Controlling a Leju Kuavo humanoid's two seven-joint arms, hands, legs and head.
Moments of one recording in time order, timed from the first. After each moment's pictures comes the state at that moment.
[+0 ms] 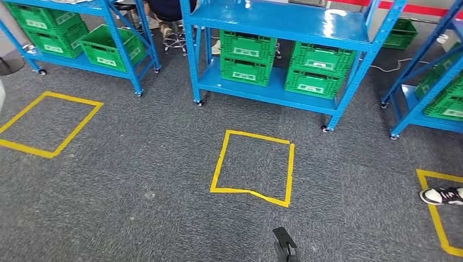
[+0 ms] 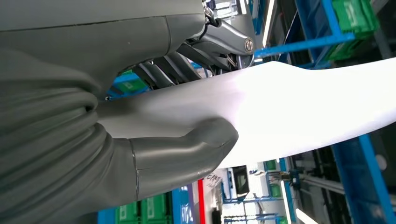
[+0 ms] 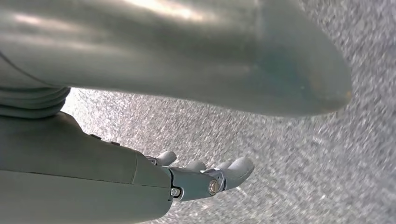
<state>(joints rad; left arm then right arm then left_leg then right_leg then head) -0.63 0.28 -0.18 -1.26 0.32 -0.07 -0.53 -0.03 0.07 -0.29 -0.17 0.22 0.20 0.05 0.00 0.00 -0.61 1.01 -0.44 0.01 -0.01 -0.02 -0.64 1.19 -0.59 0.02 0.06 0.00</state>
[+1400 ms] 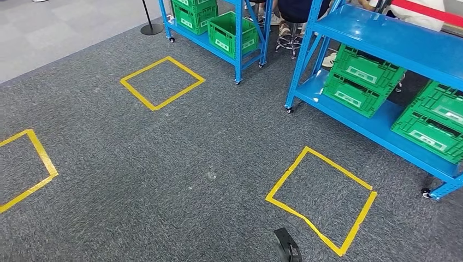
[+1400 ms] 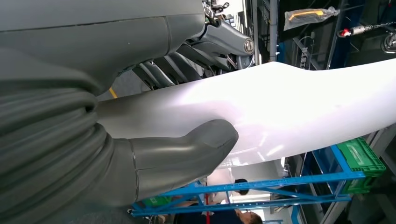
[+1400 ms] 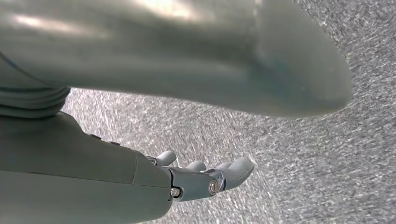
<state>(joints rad) -0.58 0.33 -0.13 -1.26 0.35 -0.06 -0.56 -0.03 0.07 -0.28 -0.17 0.24 0.21 0.05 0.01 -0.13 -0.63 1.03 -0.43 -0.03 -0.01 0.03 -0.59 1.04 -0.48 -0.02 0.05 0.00</state>
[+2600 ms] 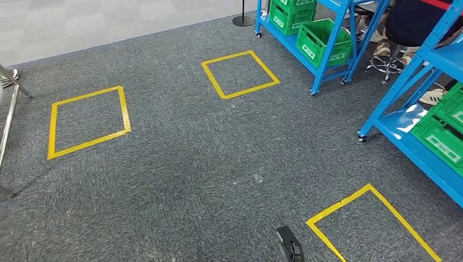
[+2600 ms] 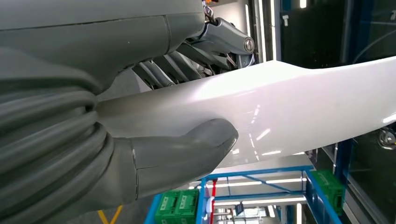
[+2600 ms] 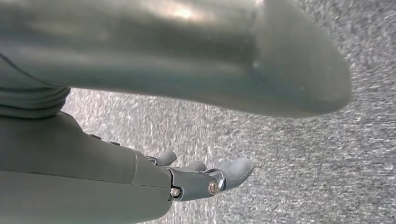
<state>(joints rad) -0.67 0.26 -0.18 -1.19 0.35 -0.05 -0.55 -0.03 0.07 -0.29 -0.17 0.20 0.21 0.06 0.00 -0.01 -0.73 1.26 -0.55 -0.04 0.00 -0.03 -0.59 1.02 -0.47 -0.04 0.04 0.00</state>
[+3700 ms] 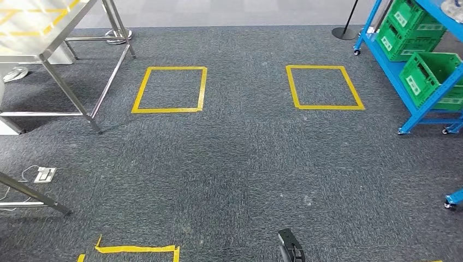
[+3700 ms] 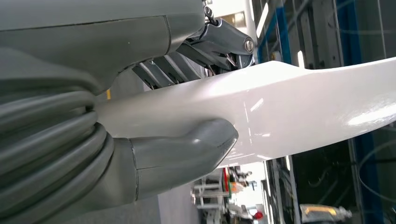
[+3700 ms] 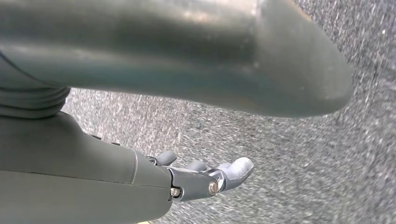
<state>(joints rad) -0.69 0.26 -0.20 -1.19 0.36 -0.04 -0.54 -0.02 0.07 -0.31 -0.17 0.19 0.22 0.05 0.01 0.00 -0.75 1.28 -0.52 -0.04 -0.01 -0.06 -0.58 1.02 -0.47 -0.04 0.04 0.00</state>
